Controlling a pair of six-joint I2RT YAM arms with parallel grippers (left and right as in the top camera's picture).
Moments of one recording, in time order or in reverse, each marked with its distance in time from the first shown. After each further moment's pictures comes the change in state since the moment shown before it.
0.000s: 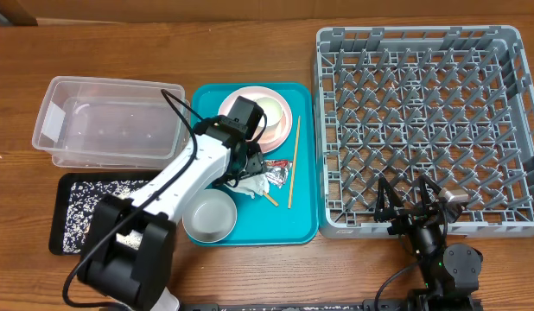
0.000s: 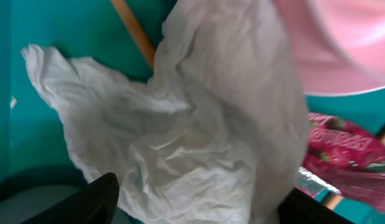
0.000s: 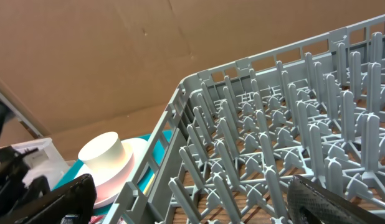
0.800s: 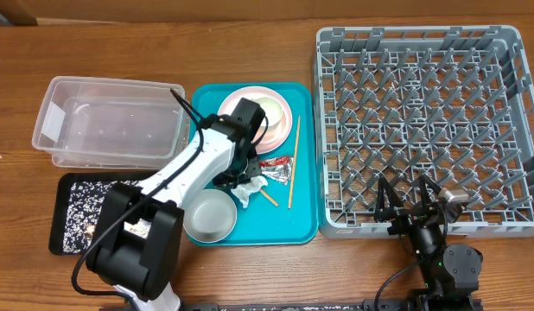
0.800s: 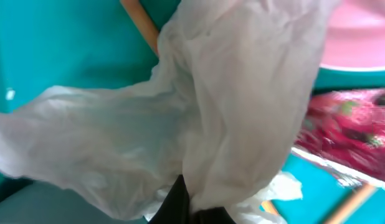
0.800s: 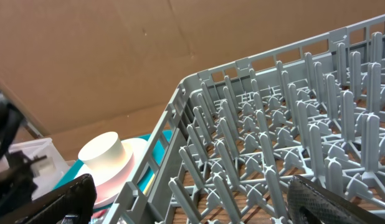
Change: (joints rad) left arm 0.000 0.060 0.059 -0.096 0.018 0.069; right arm 0.000 0.000 0.000 0.000 0.000 0.000
